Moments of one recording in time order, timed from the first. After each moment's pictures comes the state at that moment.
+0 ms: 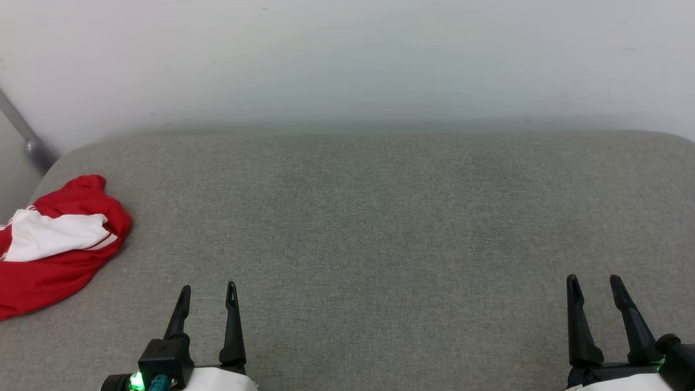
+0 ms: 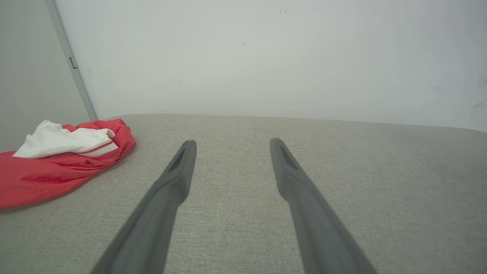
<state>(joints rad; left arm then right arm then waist) 0.08 0.07 -0.09 0.07 -0.15 0.10 -0.24 0.14 -0.05 -0.06 -0.03 0.21 0.13 -0.24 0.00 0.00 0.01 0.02</state>
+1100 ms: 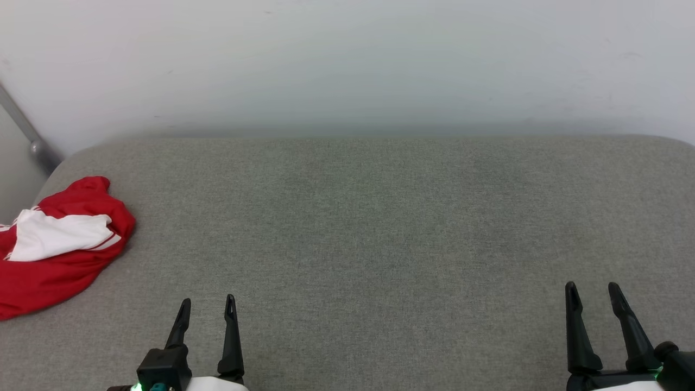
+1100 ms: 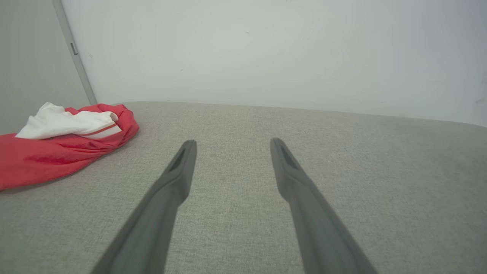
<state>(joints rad) 0.09 0.05 -0.06 0.12 -0.14 0.06 -0.26 0.16 -0.05 -0.05 -0.02 0.21 0.13 -0.26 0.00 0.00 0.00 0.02</state>
